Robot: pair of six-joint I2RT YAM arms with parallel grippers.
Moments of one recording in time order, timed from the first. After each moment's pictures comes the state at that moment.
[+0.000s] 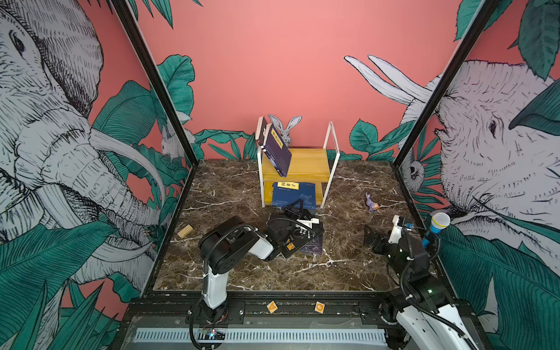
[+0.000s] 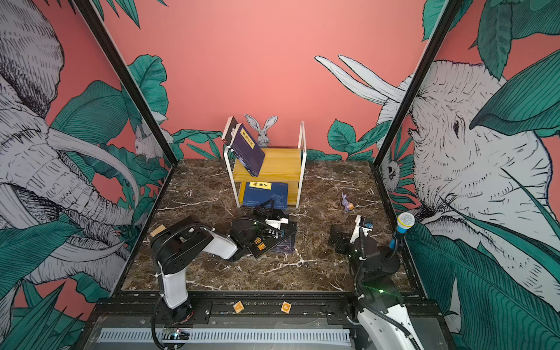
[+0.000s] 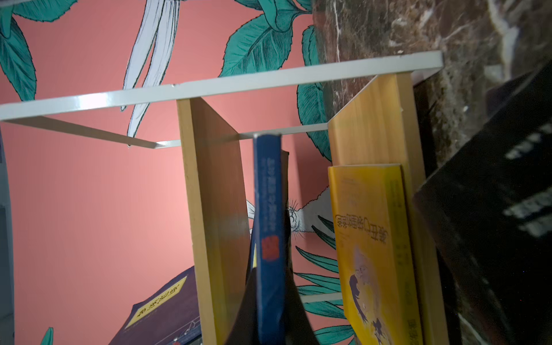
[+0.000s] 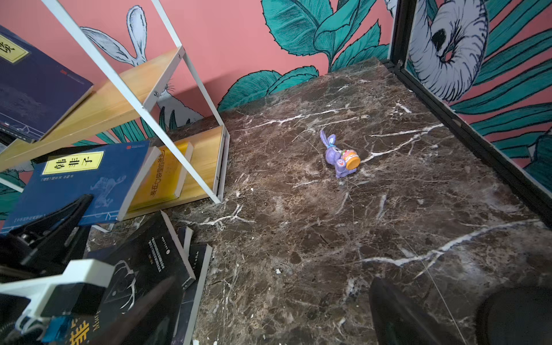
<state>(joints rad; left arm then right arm) -0.83 1.92 0.70 1.26 -0.31 1.70 0.31 0.32 0.43 -0.50 0.22 0.39</state>
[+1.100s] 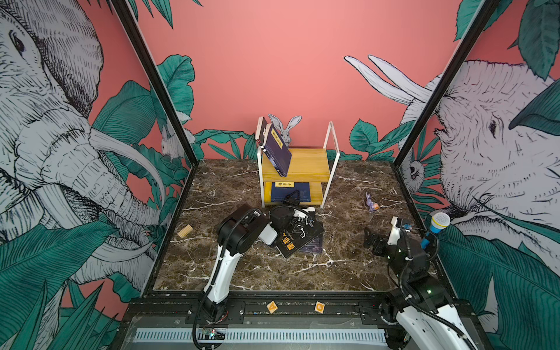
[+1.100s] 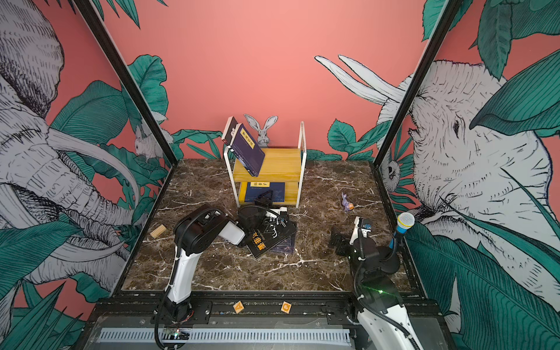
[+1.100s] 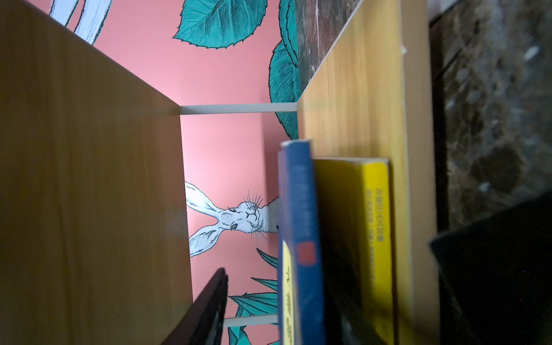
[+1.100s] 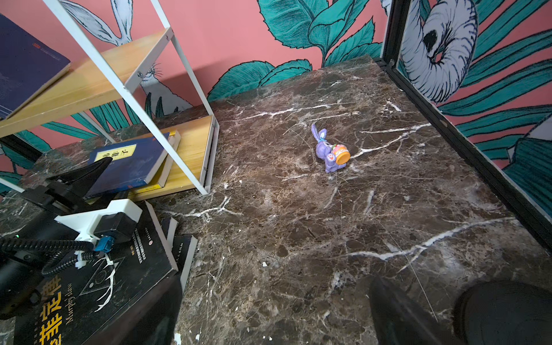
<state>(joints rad) -0.71 2.17 0.91 1.23 -0.22 1.61 0.31 0.33 0.43 -0.52 0.24 0.37</state>
